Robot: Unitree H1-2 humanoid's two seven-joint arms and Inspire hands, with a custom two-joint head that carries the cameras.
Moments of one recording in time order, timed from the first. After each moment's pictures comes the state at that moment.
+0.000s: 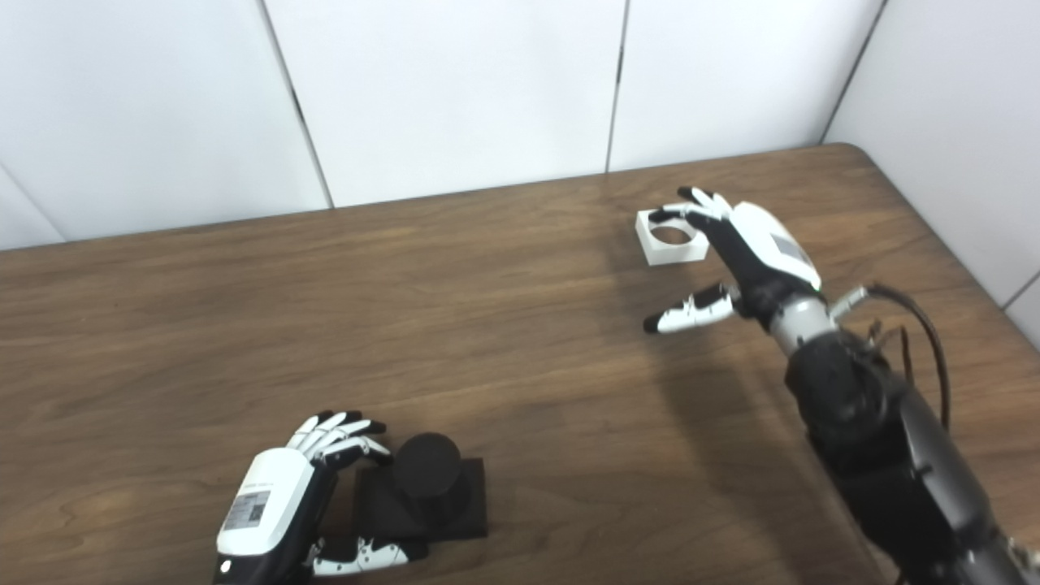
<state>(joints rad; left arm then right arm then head) 0.20 0.24 -0.40 -0.30 0.90 0.00 -0.01 -0.13 -0.60 0.03 -0.34 -0.52 0.42 0.20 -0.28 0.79</state>
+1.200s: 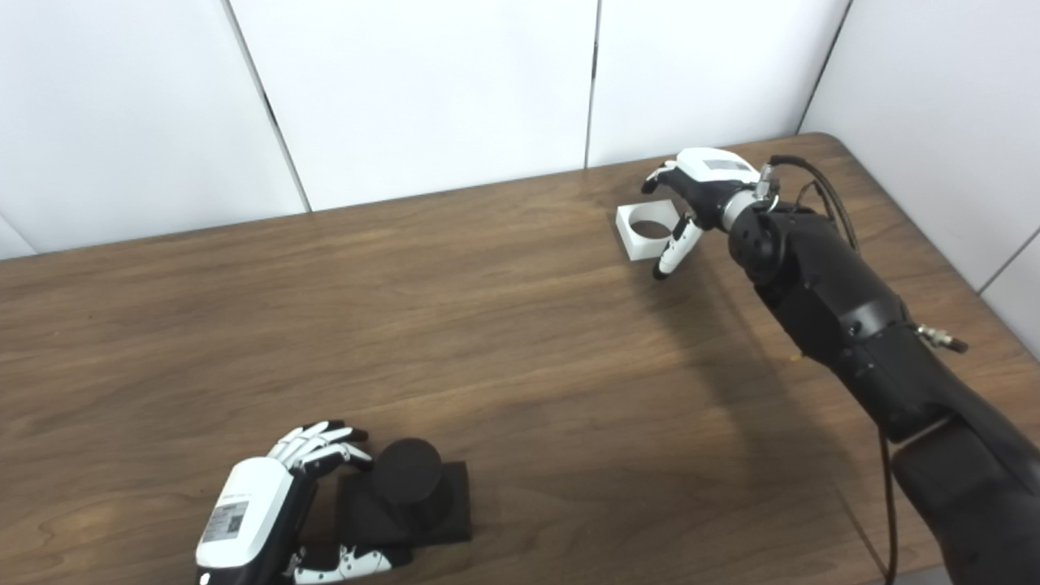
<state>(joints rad) 0.22 0.24 -0.37 -0.30 0.89 -0.03 -0.01 -0.55 -0.68 0.33 0.27 -0.72 0.32 0.37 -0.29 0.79</state>
